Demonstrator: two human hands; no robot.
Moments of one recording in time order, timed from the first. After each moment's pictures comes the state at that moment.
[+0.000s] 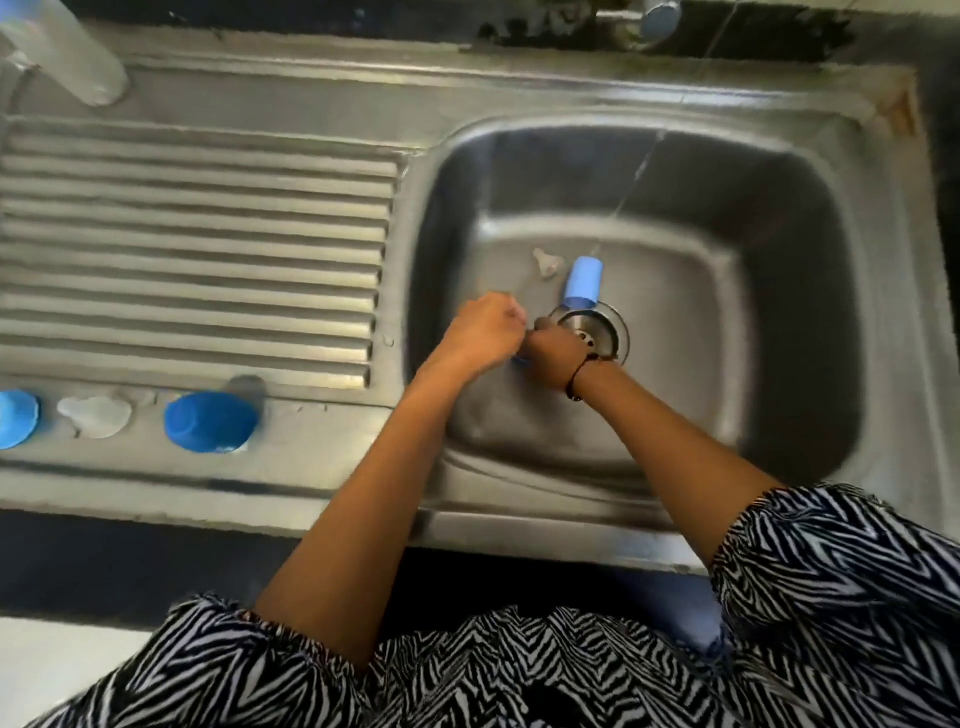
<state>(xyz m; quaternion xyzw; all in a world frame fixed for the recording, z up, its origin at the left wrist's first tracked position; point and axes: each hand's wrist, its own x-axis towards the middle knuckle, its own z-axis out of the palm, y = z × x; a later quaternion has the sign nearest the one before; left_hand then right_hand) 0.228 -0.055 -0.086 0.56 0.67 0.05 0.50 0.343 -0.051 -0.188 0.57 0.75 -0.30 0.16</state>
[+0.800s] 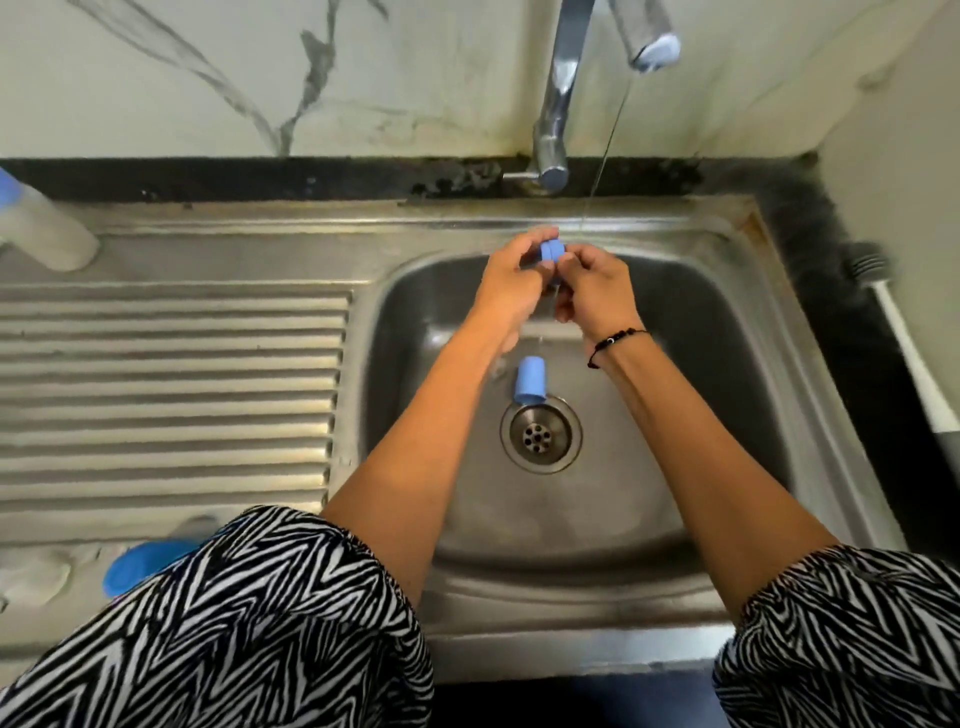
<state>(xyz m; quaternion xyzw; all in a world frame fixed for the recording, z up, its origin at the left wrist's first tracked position) 0.314 0.047 -0.055 0.50 0.50 0.37 0.60 0.405 0.019 -0.055 0.64 0.38 -0.43 -0.51</state>
